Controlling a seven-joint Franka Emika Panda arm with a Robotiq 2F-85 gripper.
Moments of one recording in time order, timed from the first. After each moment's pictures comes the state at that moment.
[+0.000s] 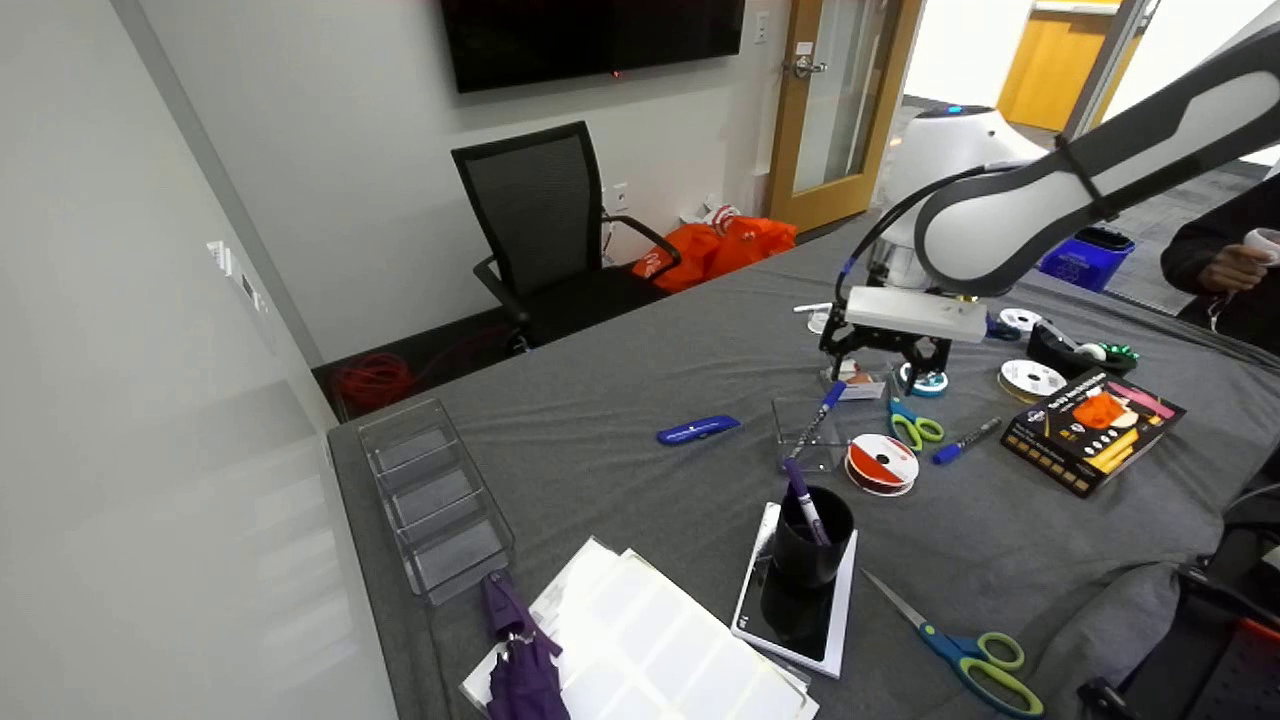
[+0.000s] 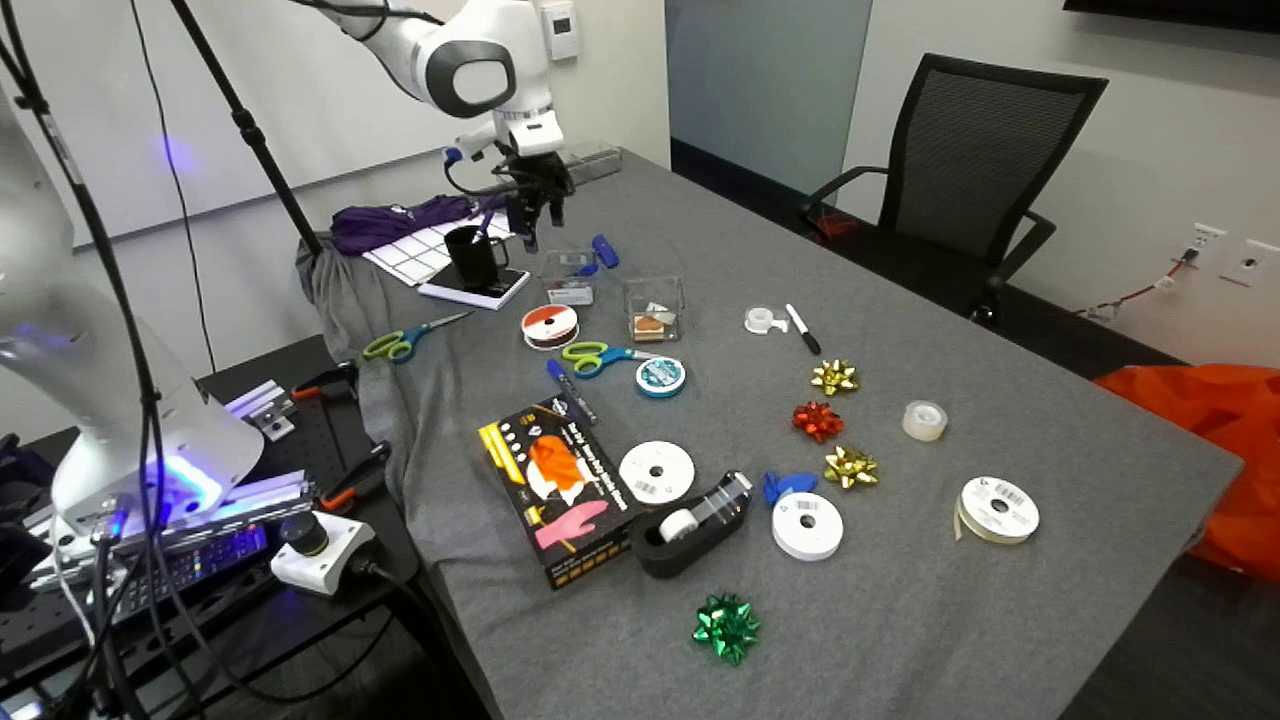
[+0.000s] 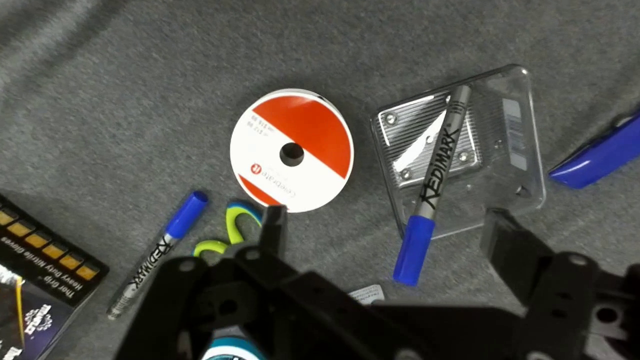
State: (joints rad) arm 0.04 0.29 0.06 -2.13 0.00 2.42 1.03
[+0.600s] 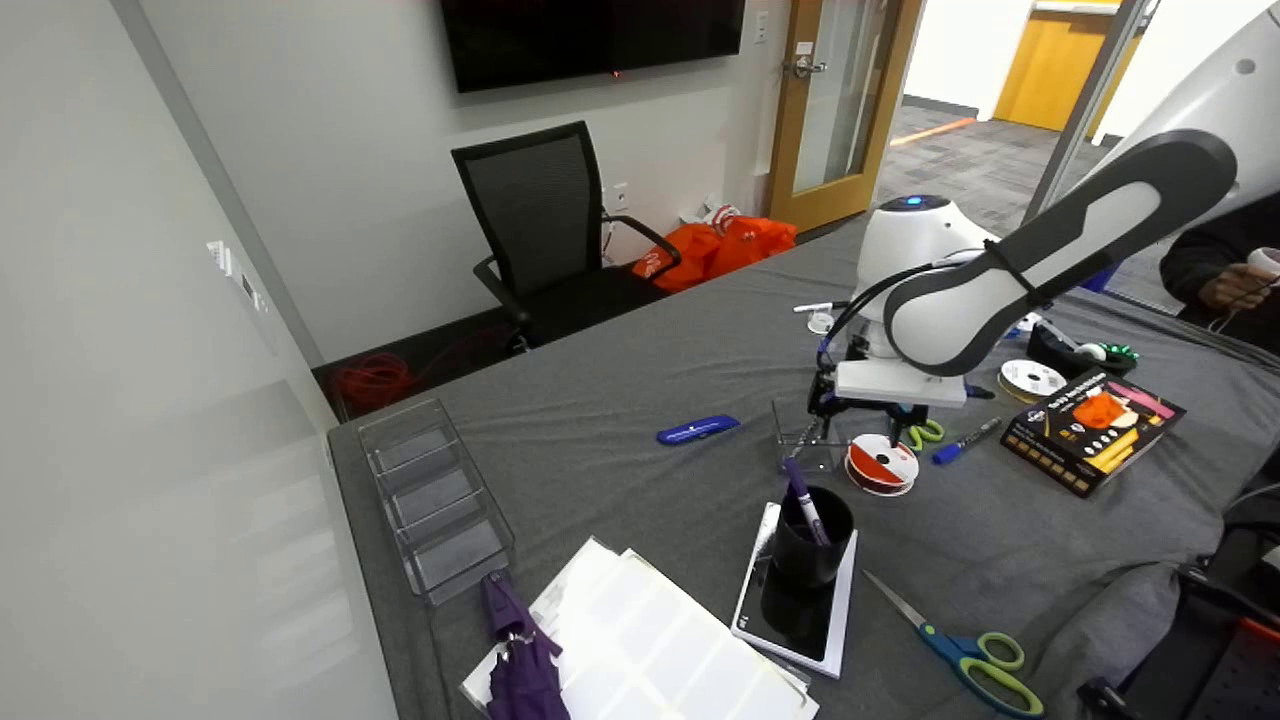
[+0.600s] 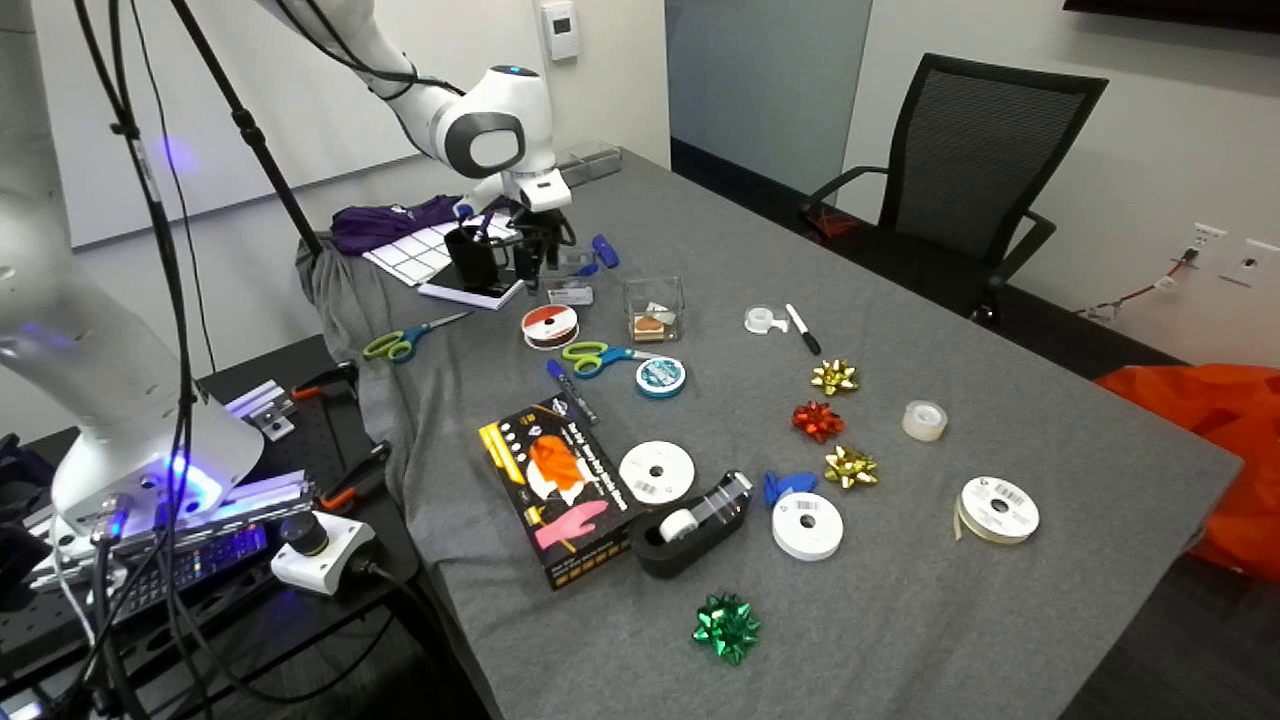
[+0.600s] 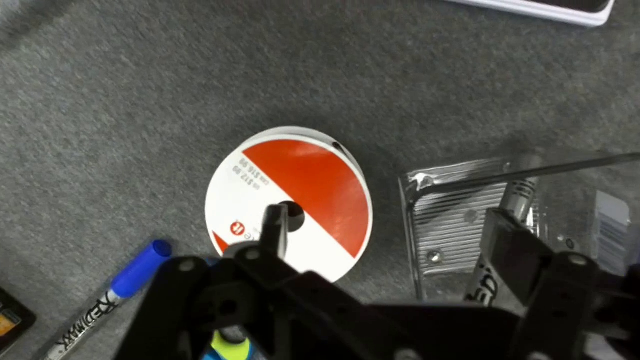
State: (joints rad) arm 0.09 0.46 0.03 -2.13 0.00 2.54 0.93
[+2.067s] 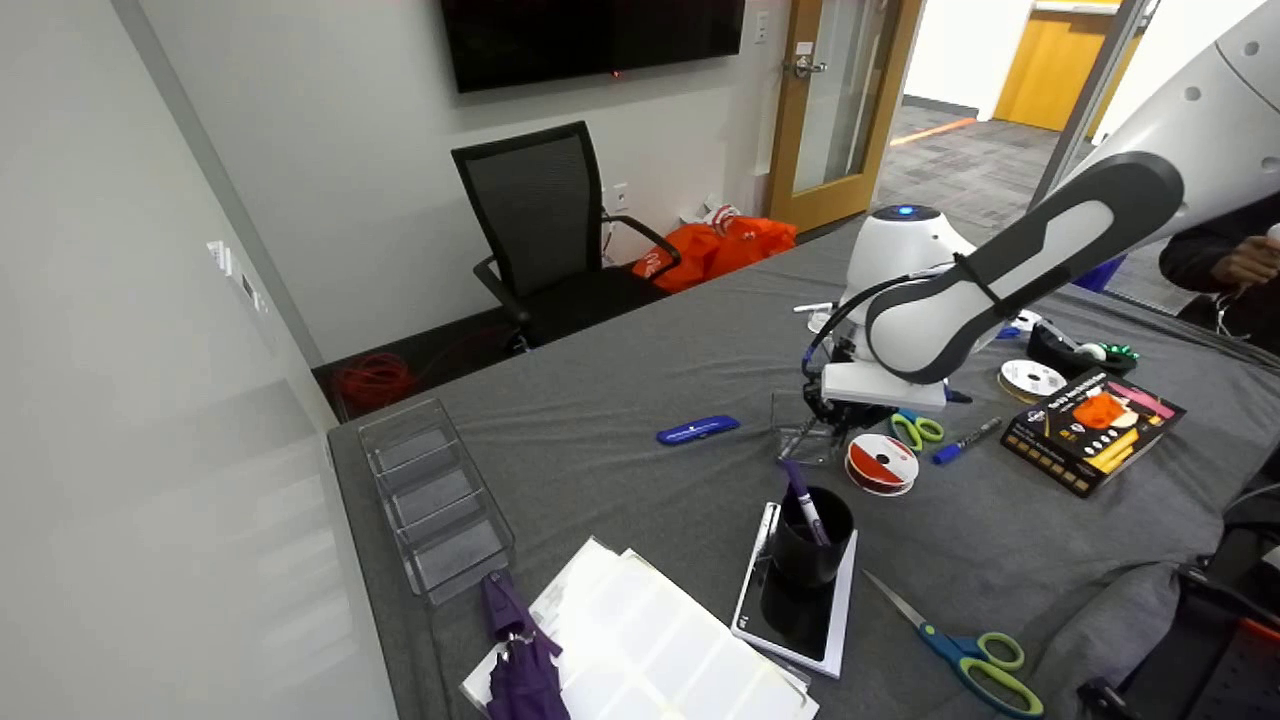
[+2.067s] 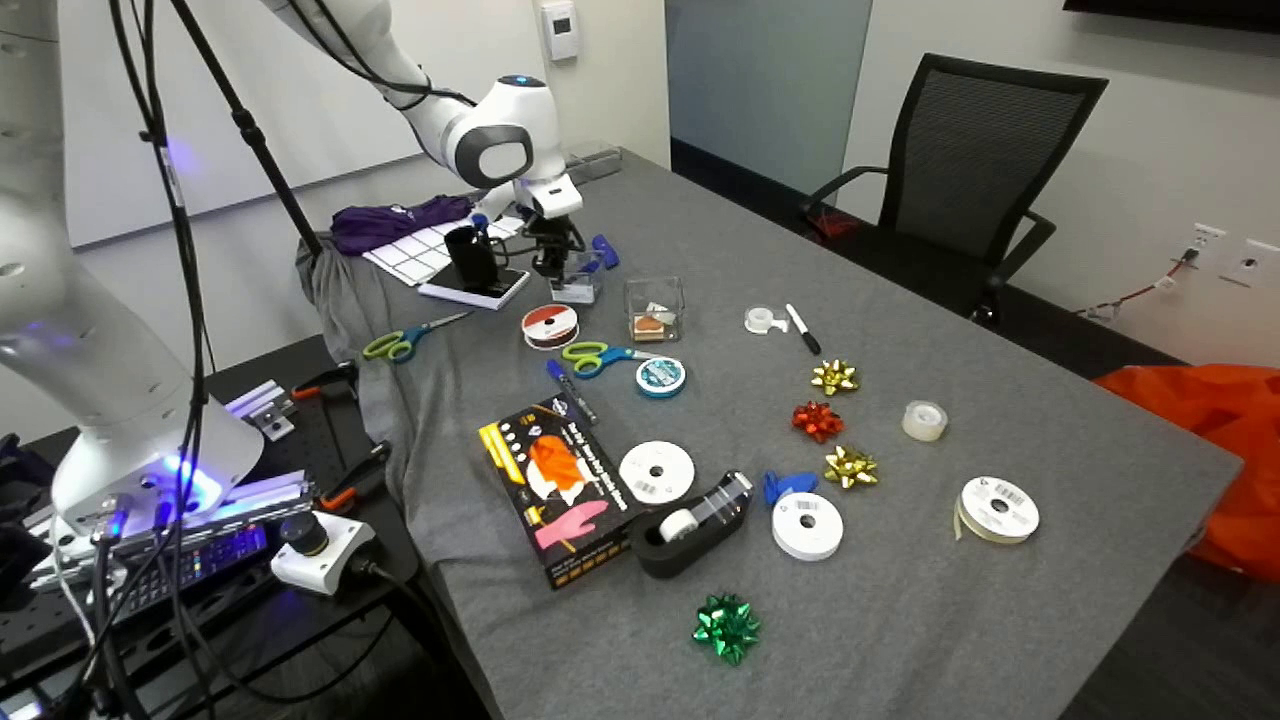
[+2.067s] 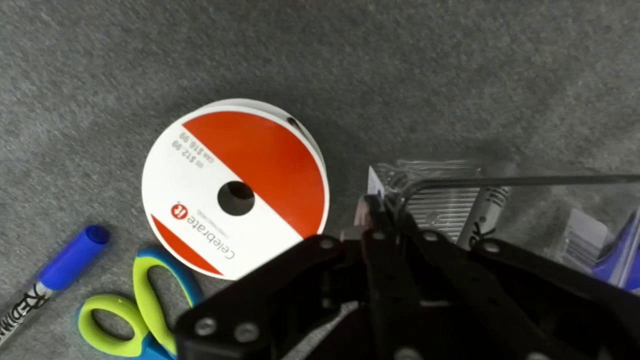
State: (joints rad) arm 0.14 0.53 -0.02 -2.08 0.06 2.62 0.86
